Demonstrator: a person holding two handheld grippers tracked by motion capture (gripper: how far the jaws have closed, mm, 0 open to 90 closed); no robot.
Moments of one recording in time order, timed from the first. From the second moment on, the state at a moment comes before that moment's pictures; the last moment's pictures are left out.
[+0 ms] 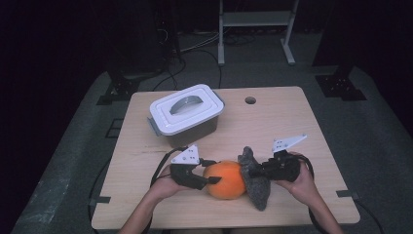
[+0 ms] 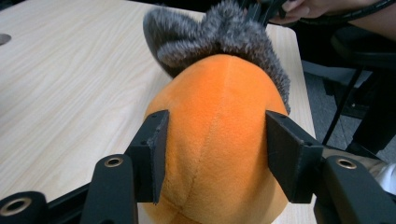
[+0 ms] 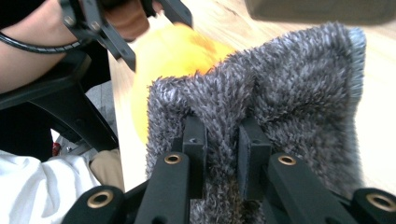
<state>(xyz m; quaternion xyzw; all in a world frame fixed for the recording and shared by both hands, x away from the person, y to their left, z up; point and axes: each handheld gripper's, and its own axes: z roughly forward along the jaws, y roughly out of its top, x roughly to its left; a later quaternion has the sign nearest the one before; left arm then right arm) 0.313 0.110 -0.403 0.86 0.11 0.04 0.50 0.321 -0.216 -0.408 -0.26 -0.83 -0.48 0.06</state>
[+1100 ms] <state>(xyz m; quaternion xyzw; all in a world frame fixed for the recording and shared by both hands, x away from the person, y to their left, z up) 0.311 0.101 -0.408 0.86 0.11 0.03 0.49 0.314 -0.202 -0.389 -0.23 -0.83 -0.51 0.05</state>
